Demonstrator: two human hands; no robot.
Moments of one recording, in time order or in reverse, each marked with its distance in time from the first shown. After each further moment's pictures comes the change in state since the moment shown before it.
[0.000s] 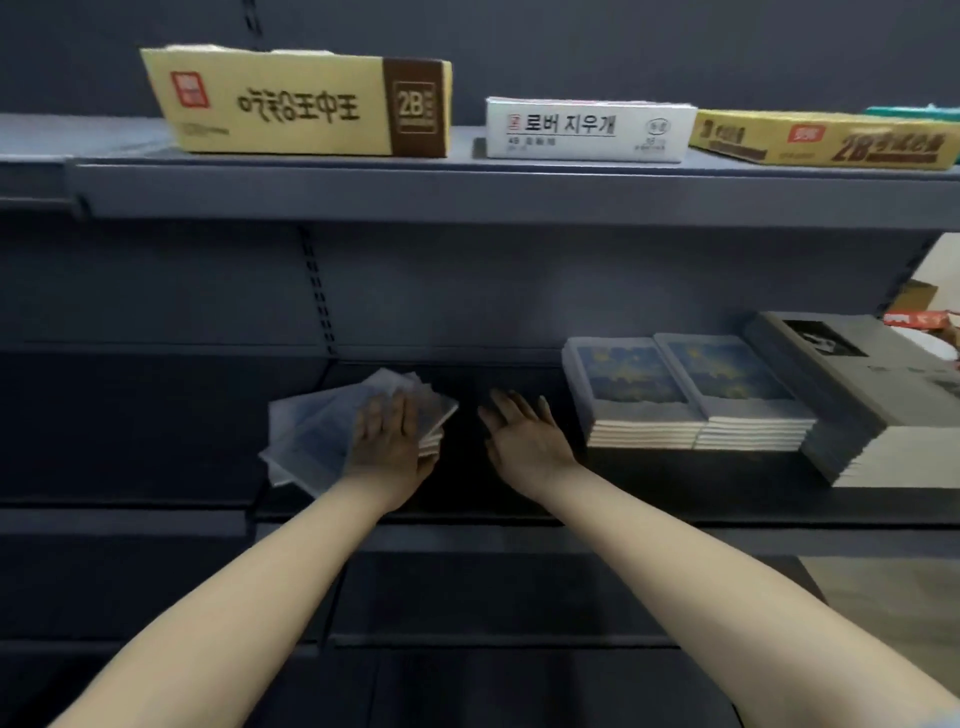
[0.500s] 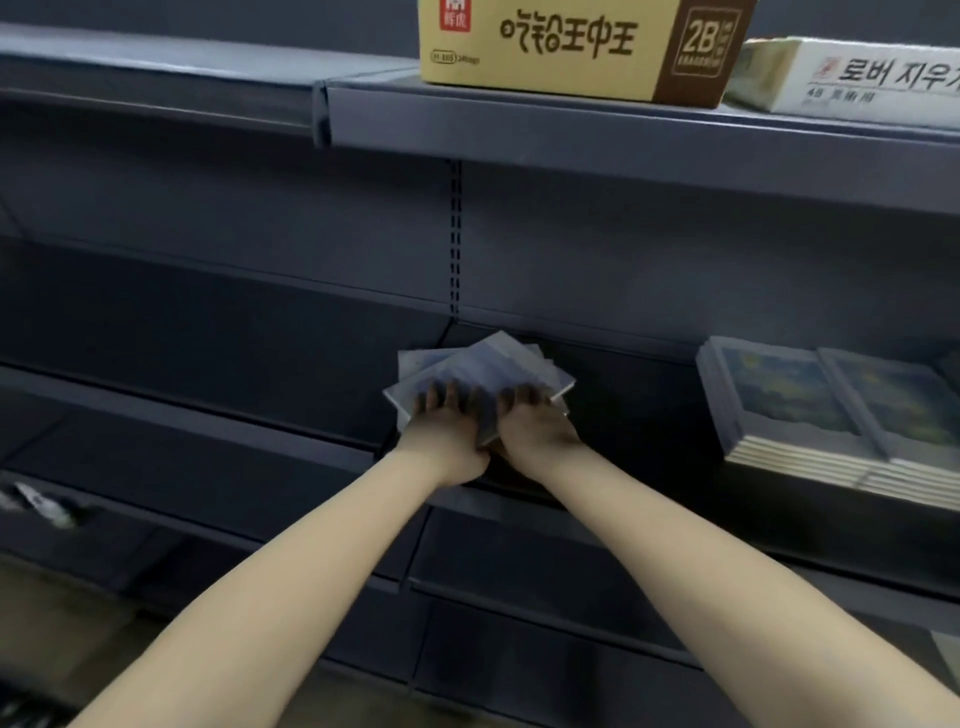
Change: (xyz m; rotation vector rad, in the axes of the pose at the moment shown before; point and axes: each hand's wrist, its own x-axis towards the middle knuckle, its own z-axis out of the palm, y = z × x) left_hand -0.023 -0.075 0.003 -0.140 -0.190 -0.041; right_hand 0.064 -0.124 0.020 -0.032 -0.161 -0.063
